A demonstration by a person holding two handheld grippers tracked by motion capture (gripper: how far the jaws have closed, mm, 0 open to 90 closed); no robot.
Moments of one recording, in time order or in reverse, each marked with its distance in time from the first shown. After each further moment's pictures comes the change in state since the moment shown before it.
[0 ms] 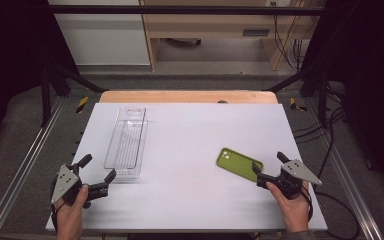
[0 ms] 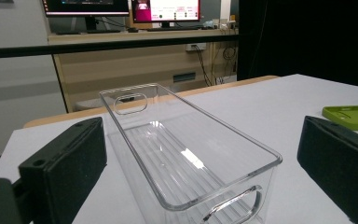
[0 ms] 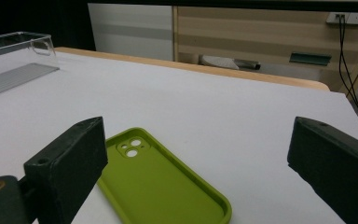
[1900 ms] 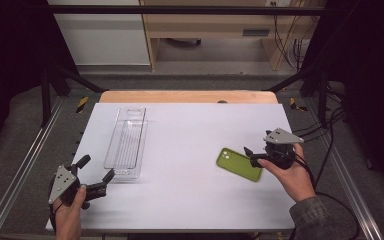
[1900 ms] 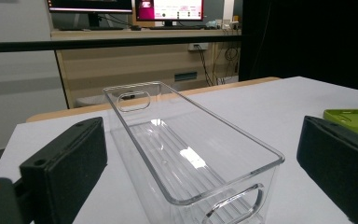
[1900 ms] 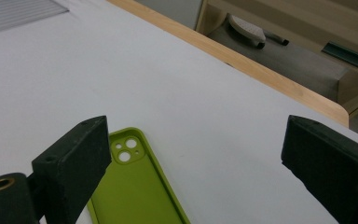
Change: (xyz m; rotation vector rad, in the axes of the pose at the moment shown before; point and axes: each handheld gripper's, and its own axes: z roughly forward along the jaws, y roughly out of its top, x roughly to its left) left arm 0.003 0.000 -0.004 0.000 0.008 -0.022; right arm 0.001 0.074 0.046 0.264 0.101 -0.268
